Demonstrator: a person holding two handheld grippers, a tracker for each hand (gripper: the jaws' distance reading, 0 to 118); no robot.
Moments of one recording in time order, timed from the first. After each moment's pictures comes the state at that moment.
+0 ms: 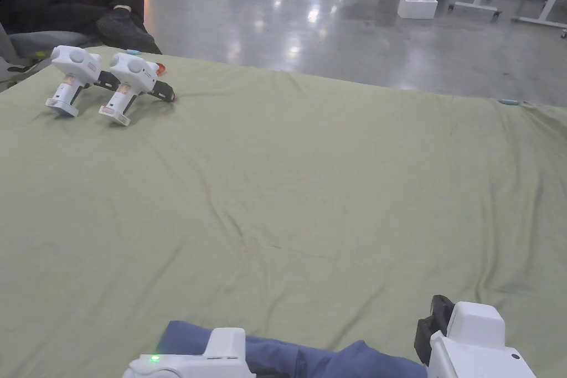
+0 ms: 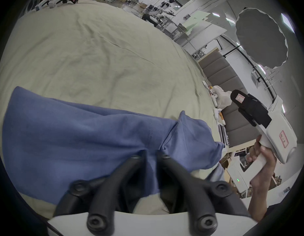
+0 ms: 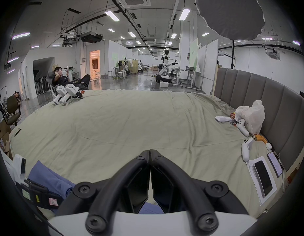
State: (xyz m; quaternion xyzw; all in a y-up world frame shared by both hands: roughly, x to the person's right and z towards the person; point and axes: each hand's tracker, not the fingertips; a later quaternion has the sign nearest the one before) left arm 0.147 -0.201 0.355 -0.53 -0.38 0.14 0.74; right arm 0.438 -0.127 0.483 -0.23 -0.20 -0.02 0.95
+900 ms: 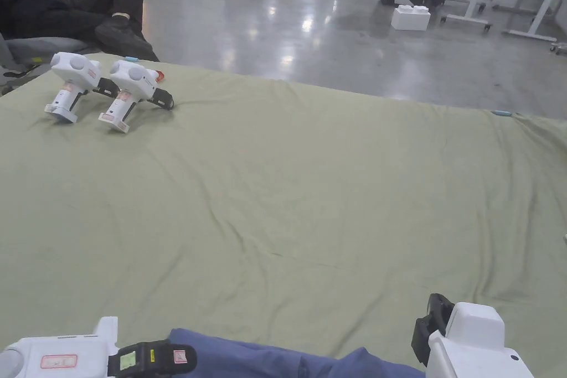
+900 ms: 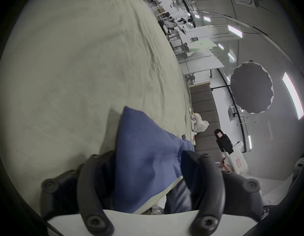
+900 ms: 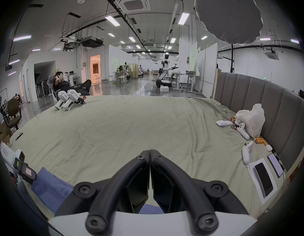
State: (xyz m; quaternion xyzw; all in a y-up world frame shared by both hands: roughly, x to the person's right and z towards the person) left arm -0.022 -0.240 0.272 -0.54 -0.39 0.34 0.66; right arm 0.427 -0.116 0.481 -0.21 -0.20 -0.02 0.96
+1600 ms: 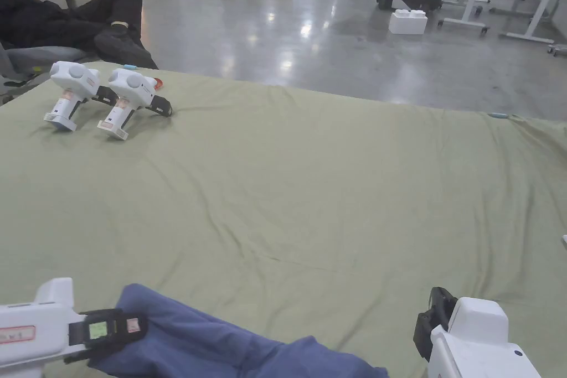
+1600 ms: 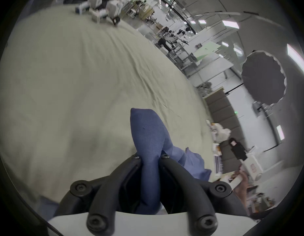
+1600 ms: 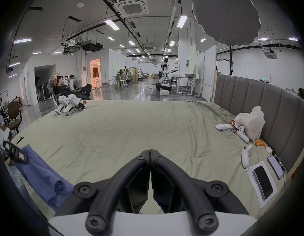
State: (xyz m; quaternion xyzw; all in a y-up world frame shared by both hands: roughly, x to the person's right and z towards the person) left arm -0.050 -0.139 0.265 -0.47 -0.30 0.21 0.80; right arm 0.432 -0.104 0.483 -0.19 -0.20 -0.02 0.96
